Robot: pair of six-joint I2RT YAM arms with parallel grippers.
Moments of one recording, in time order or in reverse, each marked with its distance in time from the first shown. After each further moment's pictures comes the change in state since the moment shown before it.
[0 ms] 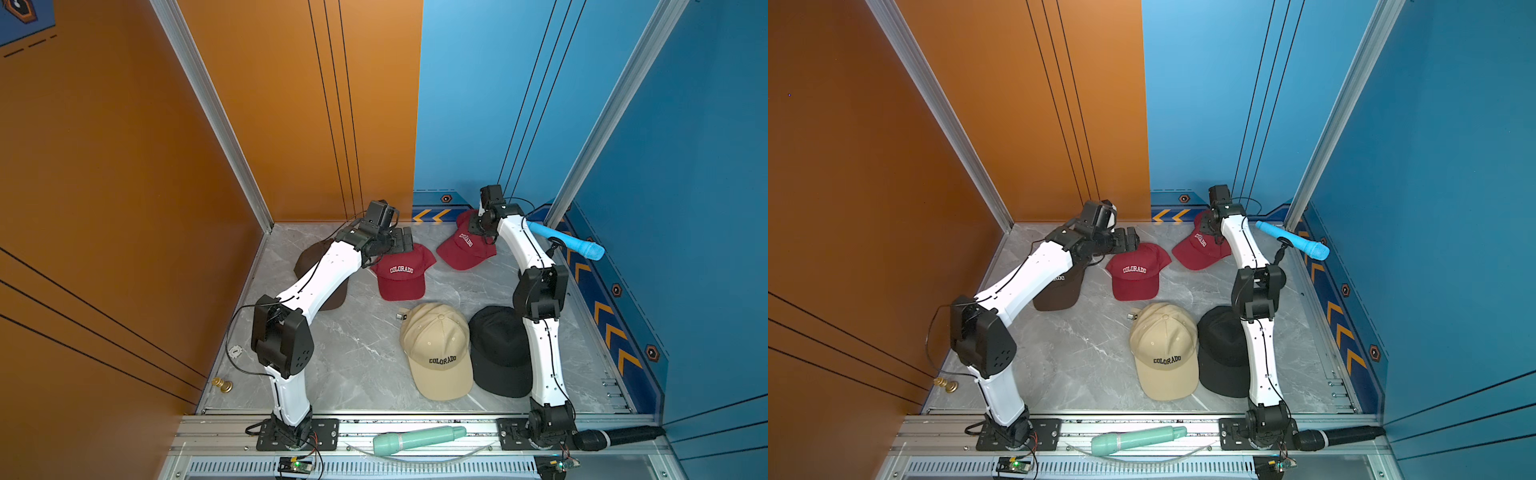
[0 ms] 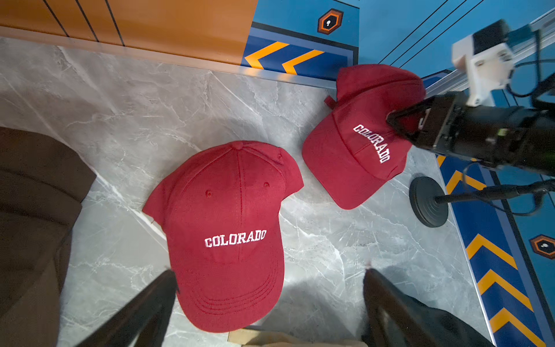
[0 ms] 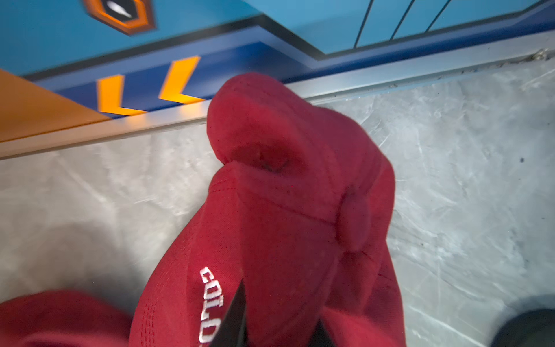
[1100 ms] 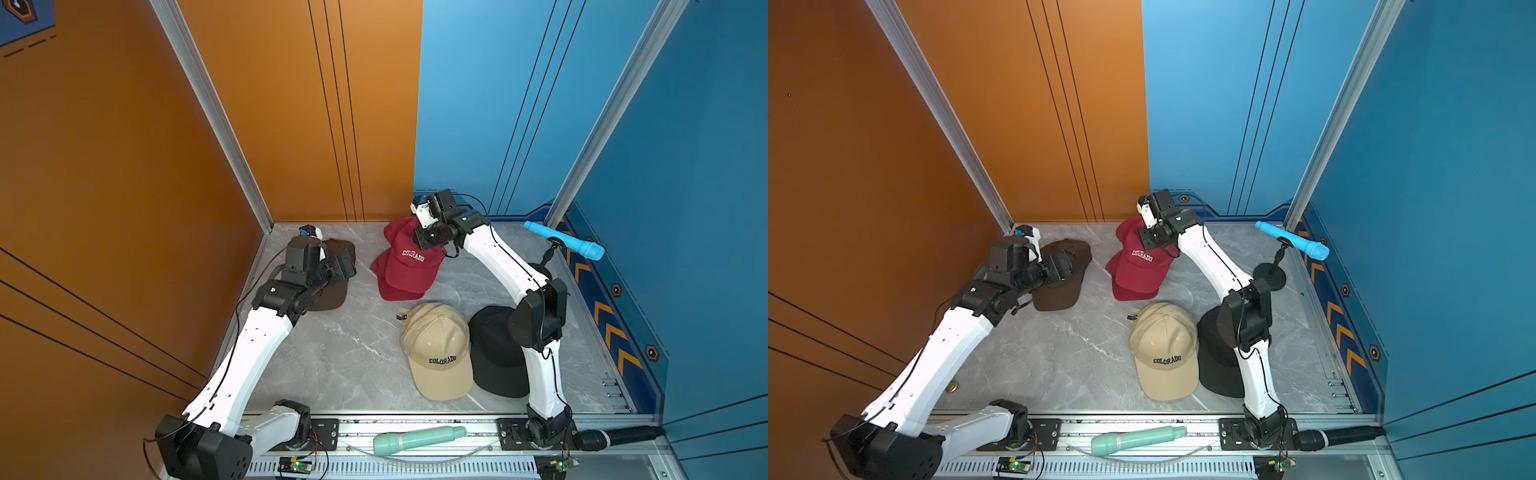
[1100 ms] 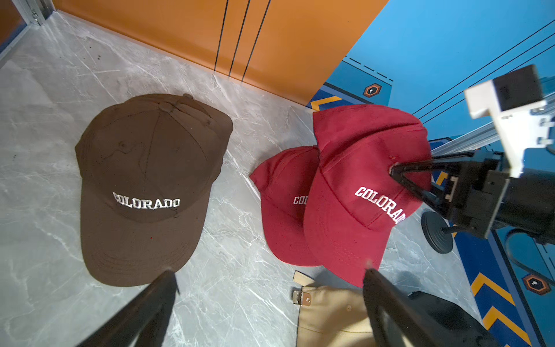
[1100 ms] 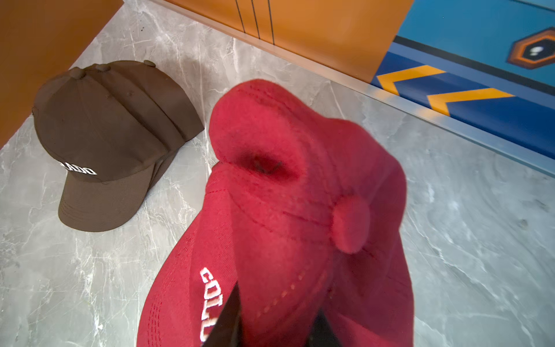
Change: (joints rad) left arm 0.240 -0.693 -0.589 0.056 -0.003 -0.003; right arm 0.380 -0.278 -0.261 0.057 -0.141 -0.224
